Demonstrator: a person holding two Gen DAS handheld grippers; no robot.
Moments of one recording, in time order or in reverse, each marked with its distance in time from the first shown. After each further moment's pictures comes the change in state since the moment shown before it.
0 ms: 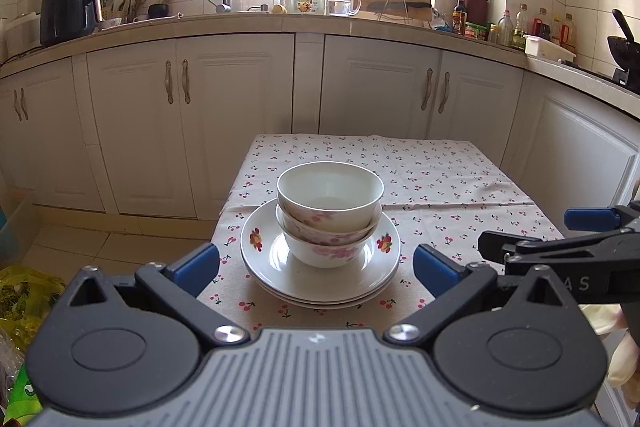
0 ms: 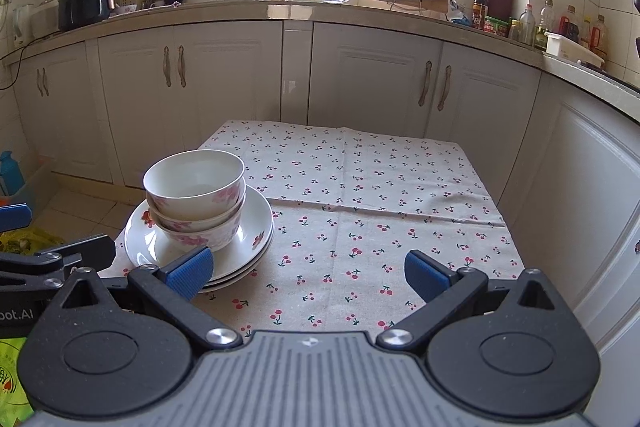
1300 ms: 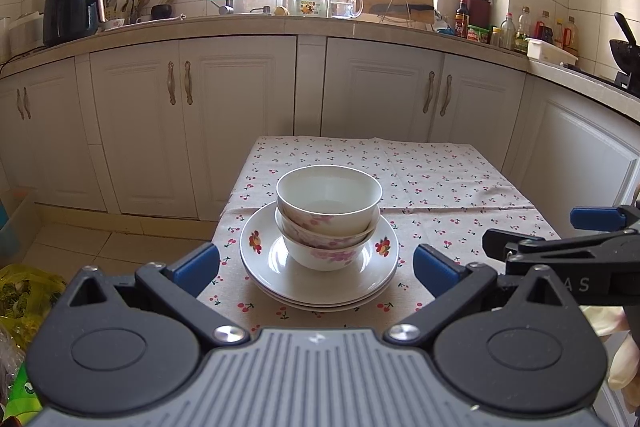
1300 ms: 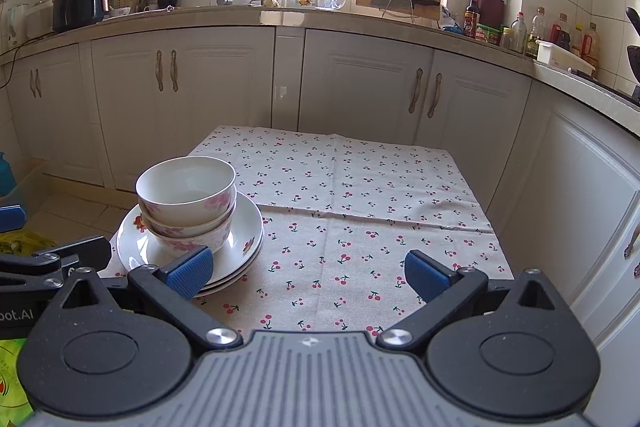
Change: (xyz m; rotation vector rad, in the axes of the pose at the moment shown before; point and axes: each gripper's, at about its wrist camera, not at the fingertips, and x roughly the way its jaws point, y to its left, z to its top) left arm -0.005 -0.003 0.002 -0.008 -0.005 0.008; right arm -0.006 0.000 0.002 -0.005 -0.017 -0.029
